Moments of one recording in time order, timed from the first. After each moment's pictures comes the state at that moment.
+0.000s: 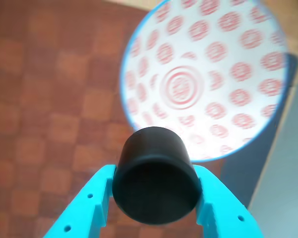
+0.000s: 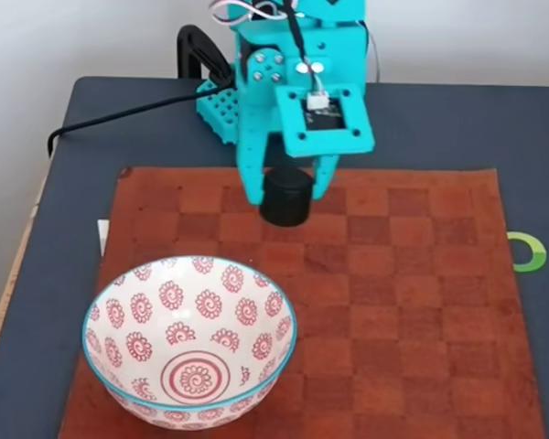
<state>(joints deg) -2.5 104.3 95.8 77.7 80.4</state>
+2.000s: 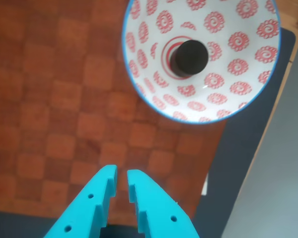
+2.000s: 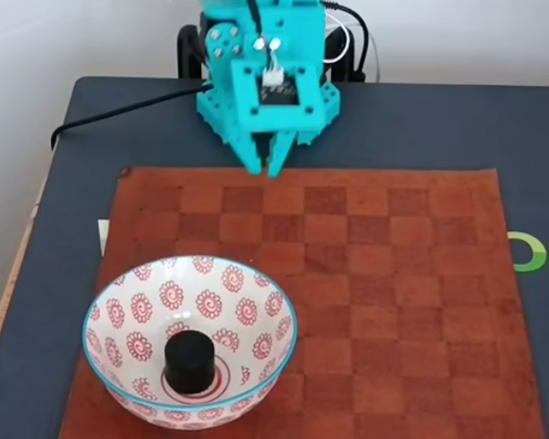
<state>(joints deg) -3.8 110.4 94.0 90.2 80.3</state>
